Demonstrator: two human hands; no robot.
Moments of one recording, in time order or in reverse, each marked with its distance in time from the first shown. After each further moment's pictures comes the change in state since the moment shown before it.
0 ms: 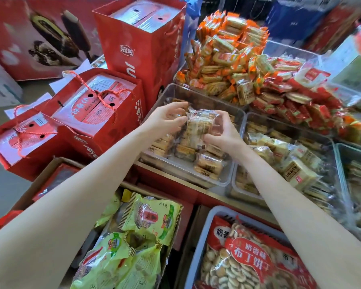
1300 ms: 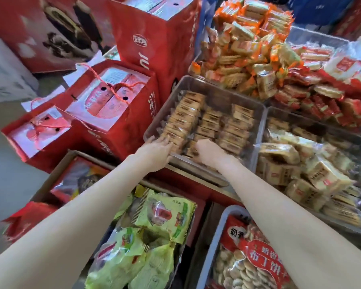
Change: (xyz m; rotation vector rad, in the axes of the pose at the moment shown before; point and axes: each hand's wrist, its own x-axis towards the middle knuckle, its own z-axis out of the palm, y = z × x) left_hand -0.017 -0.093 -0.014 1.286 -0.349 -0.112; right_hand 0.038 0.040 0.086 -1.028 -0.388 0.030
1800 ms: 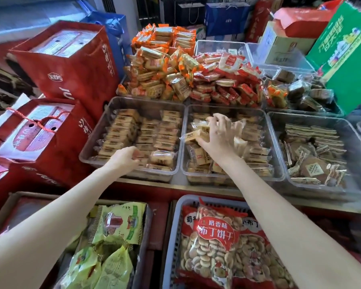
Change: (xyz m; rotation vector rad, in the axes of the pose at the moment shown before) left_hand -0.009 0.106 -0.038 -0.466 0.123 -0.137; right_hand -0.167 0.128 -0.025 0.127 0.739 0.434
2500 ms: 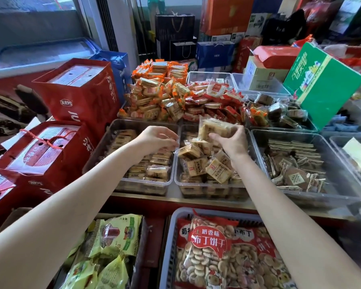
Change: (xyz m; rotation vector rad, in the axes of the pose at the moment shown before) left_hand -0.048 0.112 -0.055 -0.678 -0.076 0.278; right_hand -0.018 0.023 -0.072 0.947 0.164 0.490
